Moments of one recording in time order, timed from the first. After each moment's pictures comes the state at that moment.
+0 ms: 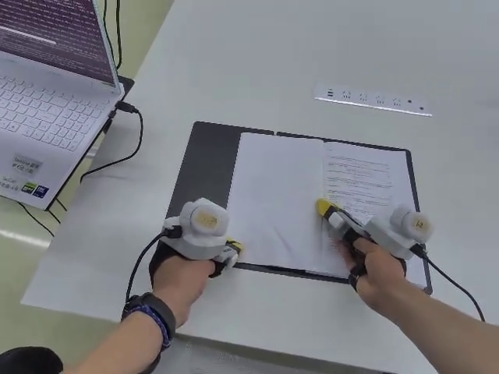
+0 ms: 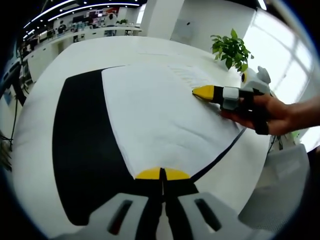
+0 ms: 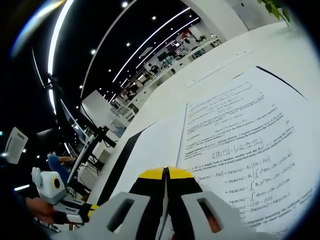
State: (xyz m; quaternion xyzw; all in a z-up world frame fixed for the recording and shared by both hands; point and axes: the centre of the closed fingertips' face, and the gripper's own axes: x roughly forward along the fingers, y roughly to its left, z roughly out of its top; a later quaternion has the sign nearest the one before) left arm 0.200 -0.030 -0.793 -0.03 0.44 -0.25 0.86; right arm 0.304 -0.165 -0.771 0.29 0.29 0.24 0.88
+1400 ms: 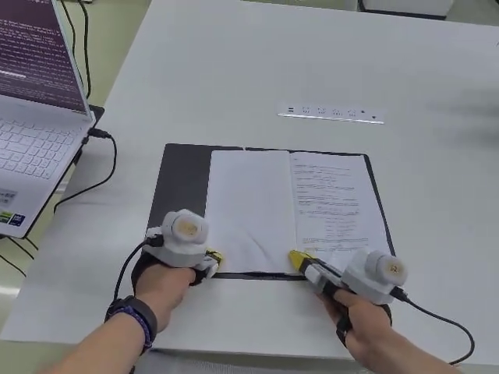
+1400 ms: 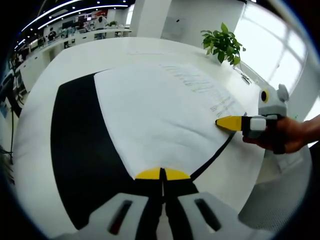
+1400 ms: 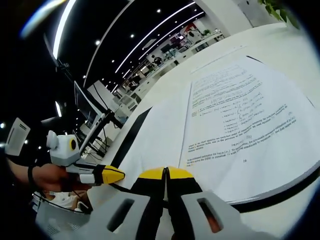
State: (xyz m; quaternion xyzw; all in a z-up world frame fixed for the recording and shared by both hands) left arm 0.199 -0.032 -0.792 0.00 0.43 -0.29 0.85; right arm 0.204 -0.165 -0.781 0.27 0.31 0.26 0.87
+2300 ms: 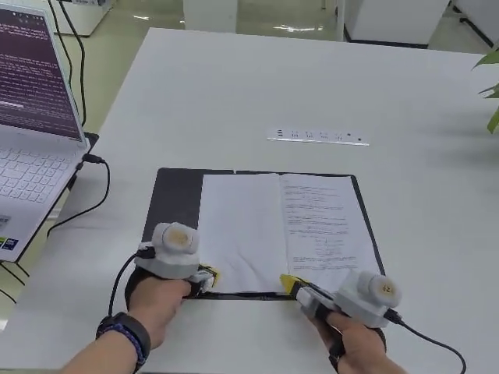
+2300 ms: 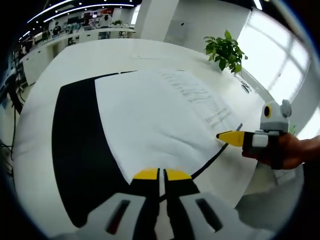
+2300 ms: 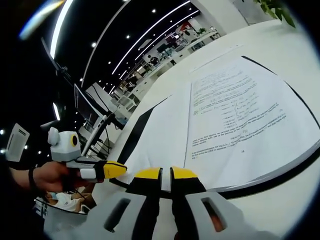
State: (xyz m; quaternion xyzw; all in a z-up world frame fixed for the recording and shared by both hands) left arm 0.198 -0.043 -0.766 -0.03 0.43 -0.28 0.86; right arm 0.194 -0.169 -0.764 0.28 0.32 0.24 0.87
